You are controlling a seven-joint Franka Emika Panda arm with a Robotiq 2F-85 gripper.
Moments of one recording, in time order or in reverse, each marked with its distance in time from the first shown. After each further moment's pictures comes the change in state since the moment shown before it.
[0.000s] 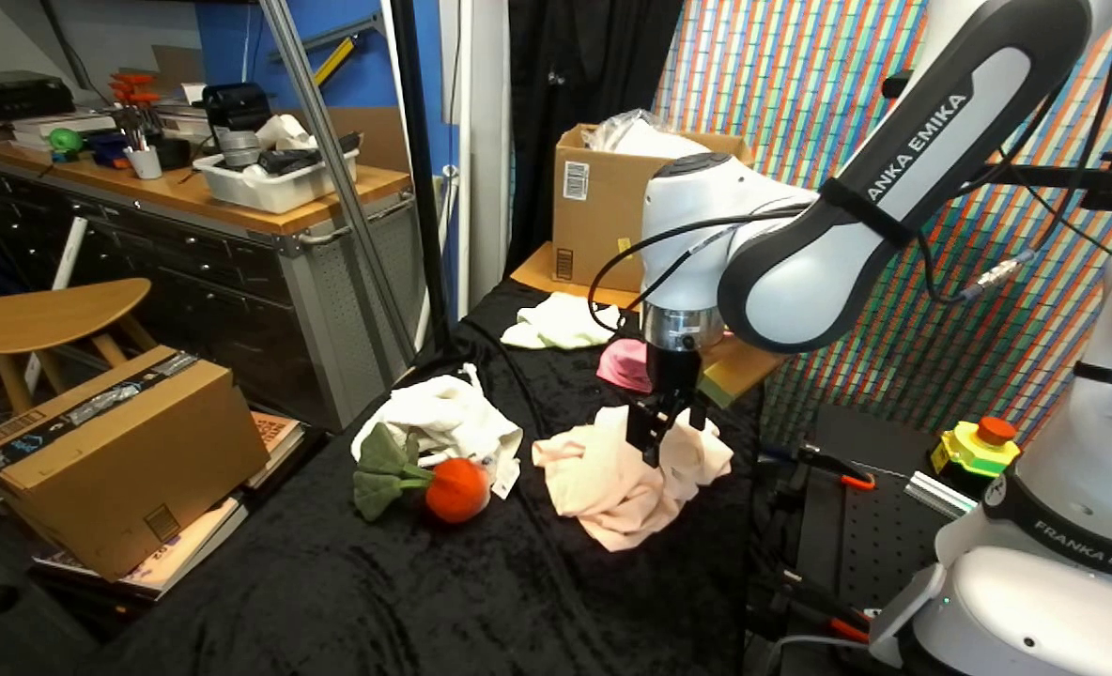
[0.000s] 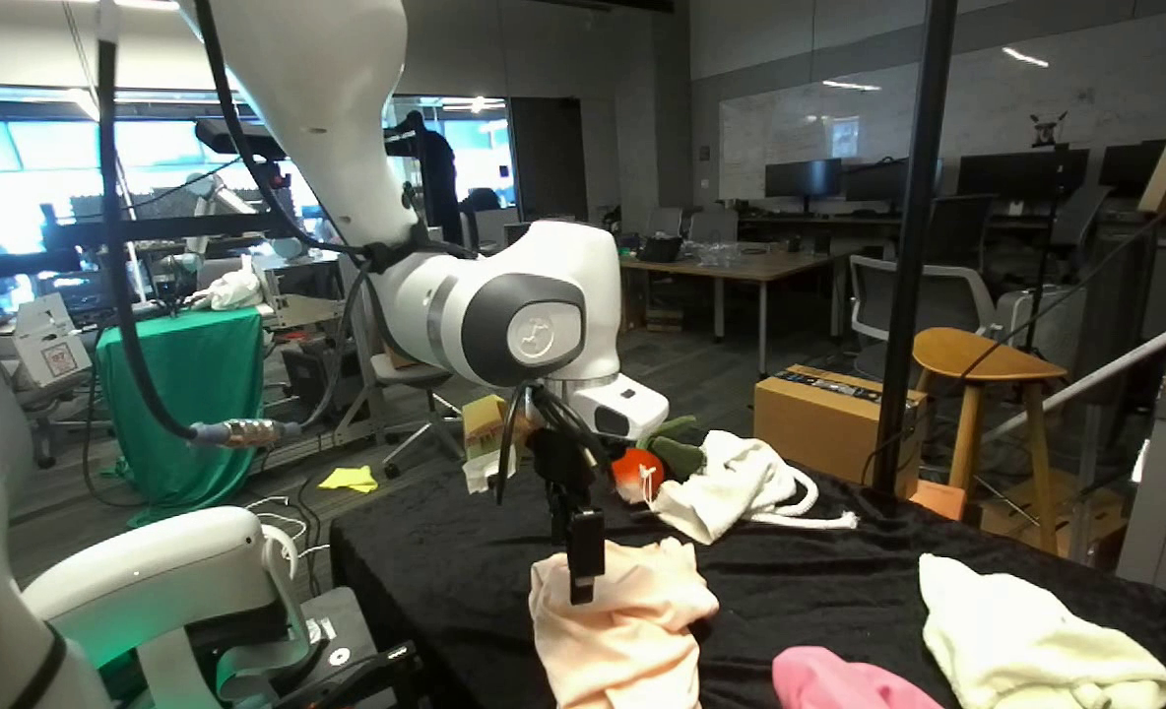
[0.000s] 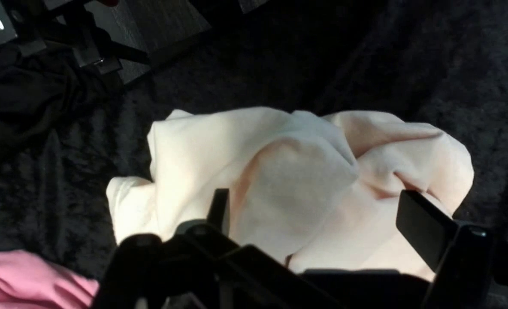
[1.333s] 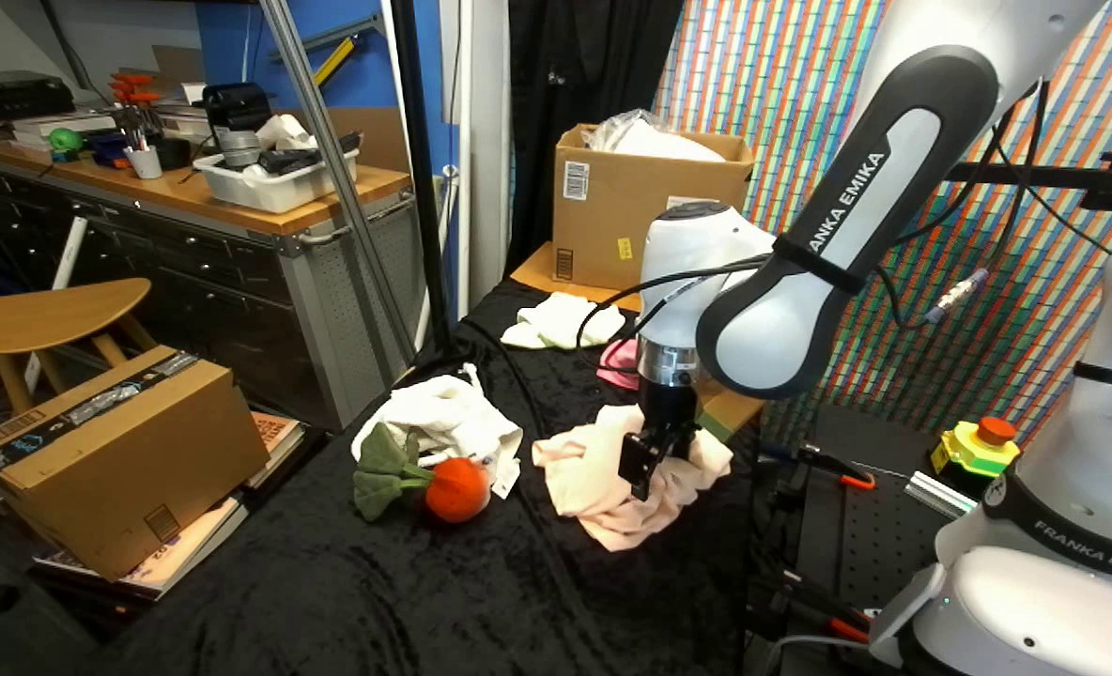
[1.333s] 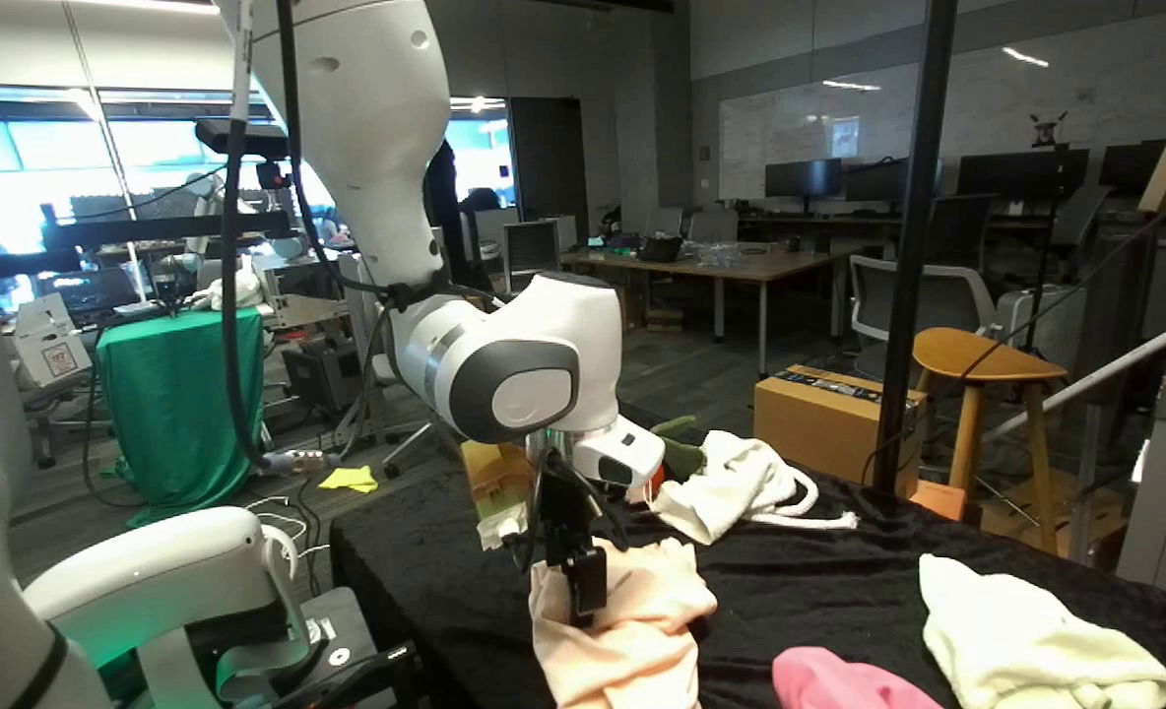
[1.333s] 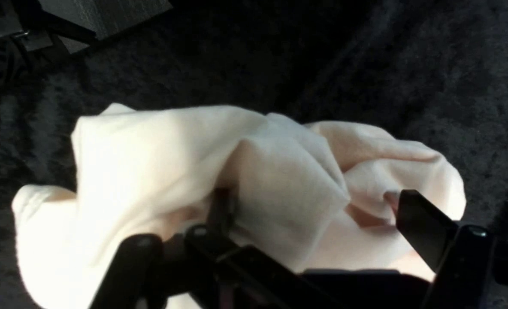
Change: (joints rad) arm 0.010 0.142 0.016 -0.003 0.167 0.189 -0.219
